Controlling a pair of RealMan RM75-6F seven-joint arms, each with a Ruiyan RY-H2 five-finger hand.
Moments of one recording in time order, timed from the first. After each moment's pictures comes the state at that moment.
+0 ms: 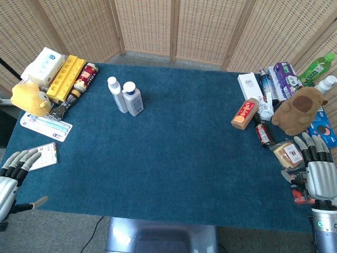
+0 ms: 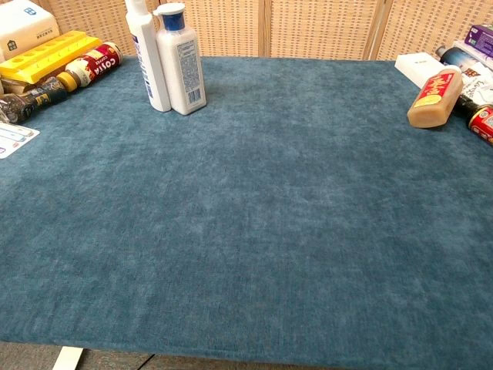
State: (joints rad) left arm -0.06 -0.87 0.05 -1.90 1.72 1.54 -0.11; right arm 0.14 -1.26 0.15 -1.41 -1.50 1.58 0.08
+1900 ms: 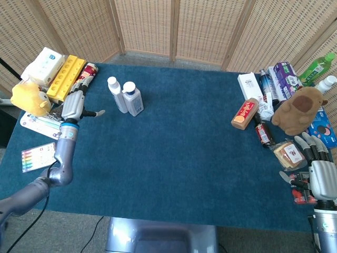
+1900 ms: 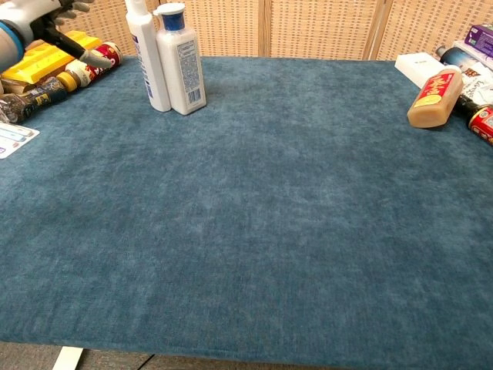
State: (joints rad) left arm -0.84 -1.68 -0.43 -0.85 0.99 0.85 -0.18; right arm 0.13 -1.17 0.16 -1.54 -1.47 1.52 0.21
